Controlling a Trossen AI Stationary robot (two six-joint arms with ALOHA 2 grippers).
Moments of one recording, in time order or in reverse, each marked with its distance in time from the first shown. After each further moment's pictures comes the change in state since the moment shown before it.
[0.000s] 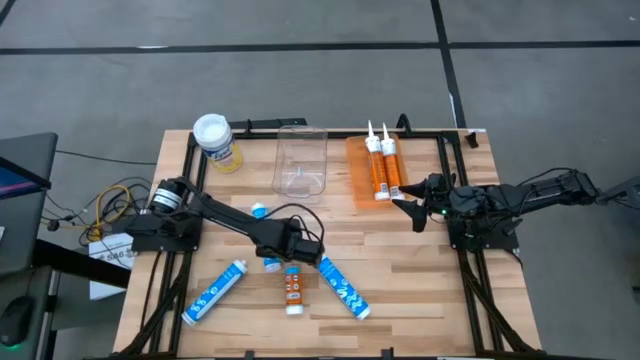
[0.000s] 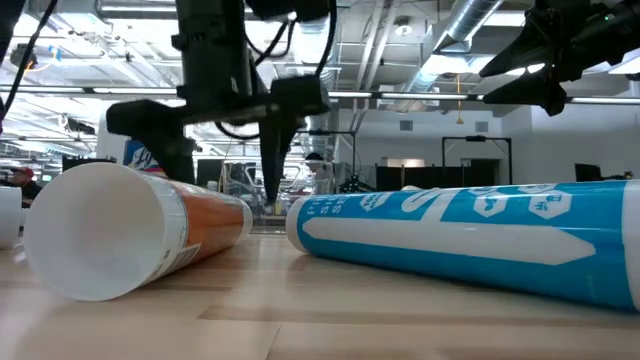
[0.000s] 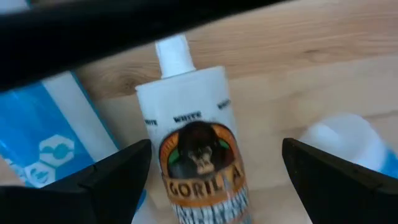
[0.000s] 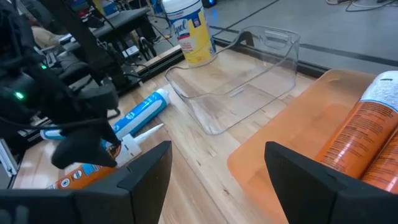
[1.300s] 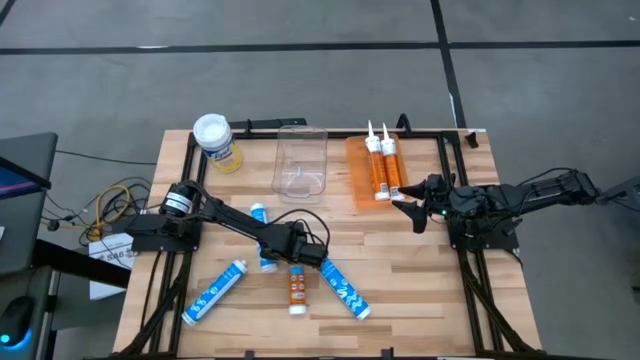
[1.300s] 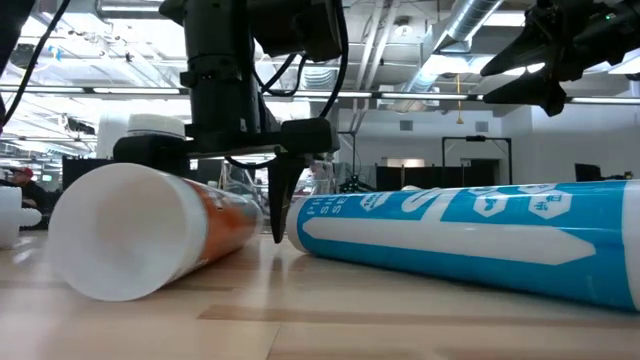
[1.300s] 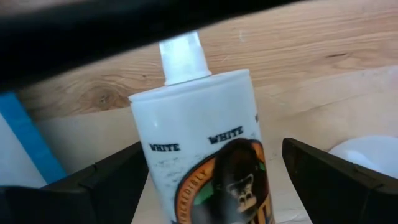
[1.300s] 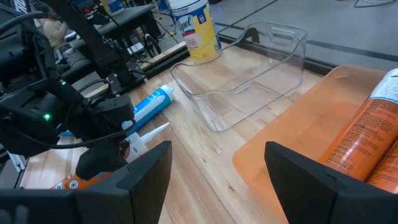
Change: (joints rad) left arm 0.000 0.087 -0.001 0.059 -0.023 0.002; right arm 0.000 0.000 0.000 0.001 -0.026 0.002
